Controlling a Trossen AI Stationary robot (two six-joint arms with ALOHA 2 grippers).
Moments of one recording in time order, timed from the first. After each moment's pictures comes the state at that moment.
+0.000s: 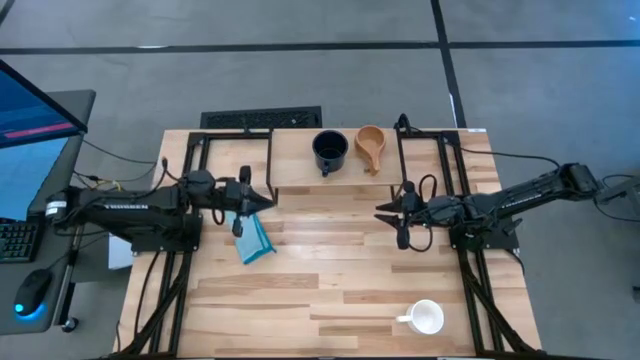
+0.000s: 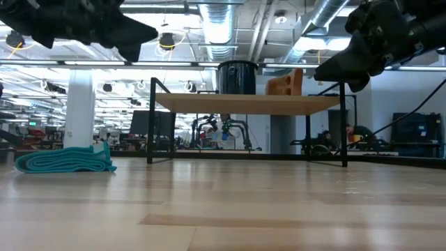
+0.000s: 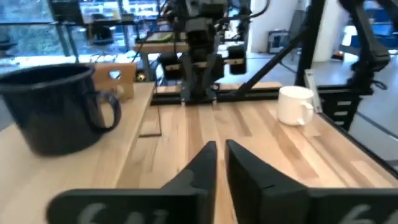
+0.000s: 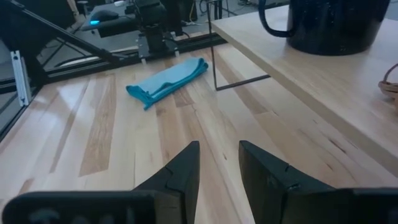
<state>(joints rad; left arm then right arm) 0.19 0.75 0.35 0.32 0.24 0.04 0.19 0.84 0.28 0.23 0.34 0.22</state>
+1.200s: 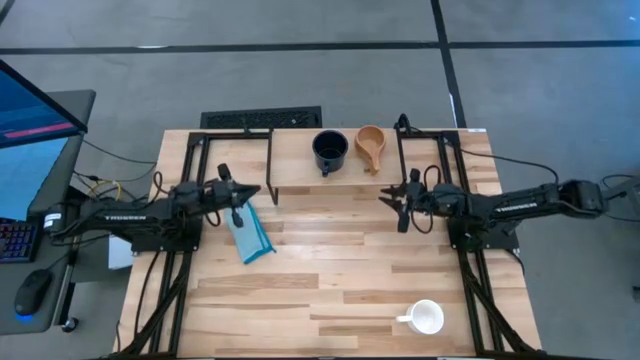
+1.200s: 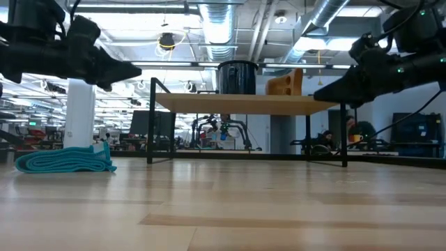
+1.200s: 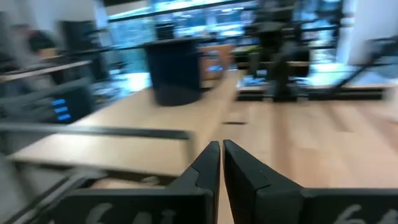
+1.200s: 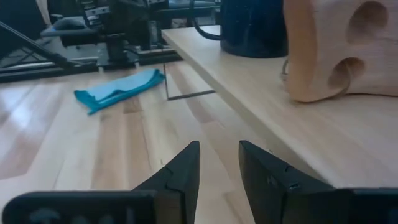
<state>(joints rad) 0.22 0.56 0.01 0.58 -0.09 0.10 -0.11 0.84 0.06 0.58 0.17 0.01</state>
